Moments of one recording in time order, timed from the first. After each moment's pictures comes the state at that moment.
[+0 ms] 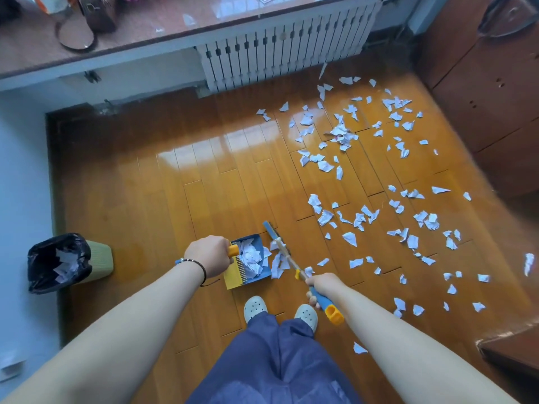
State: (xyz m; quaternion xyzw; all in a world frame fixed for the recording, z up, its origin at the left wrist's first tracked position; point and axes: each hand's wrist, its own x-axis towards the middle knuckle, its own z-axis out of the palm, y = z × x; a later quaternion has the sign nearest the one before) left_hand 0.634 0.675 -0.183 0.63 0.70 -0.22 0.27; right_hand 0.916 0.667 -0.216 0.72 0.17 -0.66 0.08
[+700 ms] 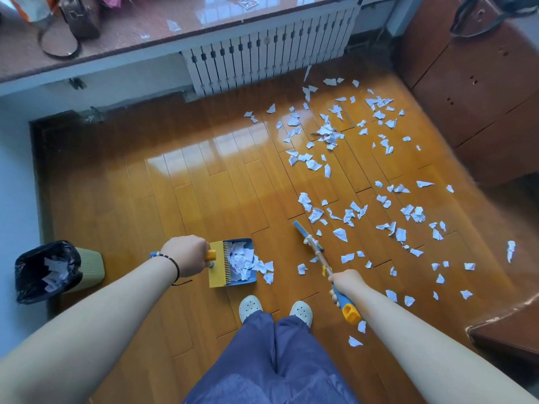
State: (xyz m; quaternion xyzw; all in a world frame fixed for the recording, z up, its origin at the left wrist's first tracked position) left_hand 0.611 0.667 -0.168 0.68 0.62 -0.31 0.23; right_hand 0.977 0.650 -0.197 0.79 0.21 -0.57 0.04
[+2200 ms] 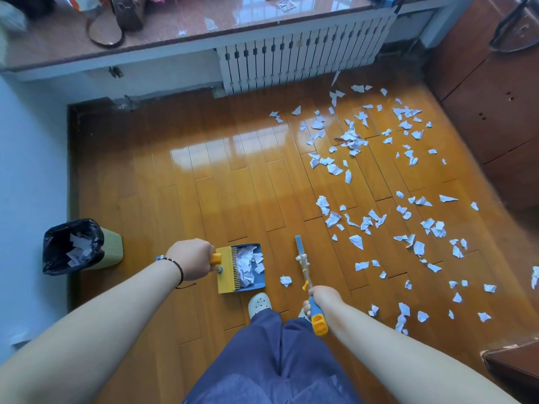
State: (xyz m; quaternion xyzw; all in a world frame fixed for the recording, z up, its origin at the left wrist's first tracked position) left_hand 0.566 0.613 -0.172 0.65 0.66 -0.28 0.26; right_hand 0.880 0.596 -0.219 0.75 0.08 -0.65 -0.01
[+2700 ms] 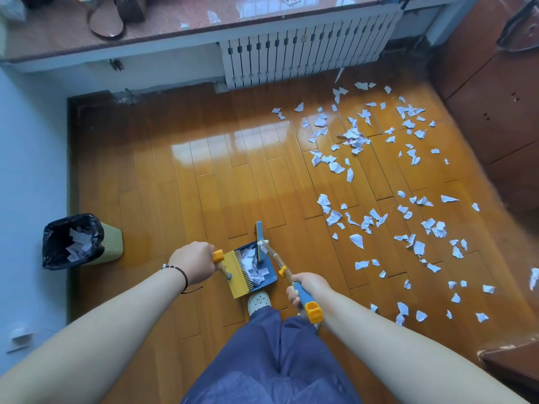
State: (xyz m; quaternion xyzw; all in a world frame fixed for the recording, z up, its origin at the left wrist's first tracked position) left_hand 0.566 0.599 -0.190 0.59 0.72 -0.20 0.30; right_hand 0.844 0.616 -0.197 0.68 0.03 -0.74 0.00
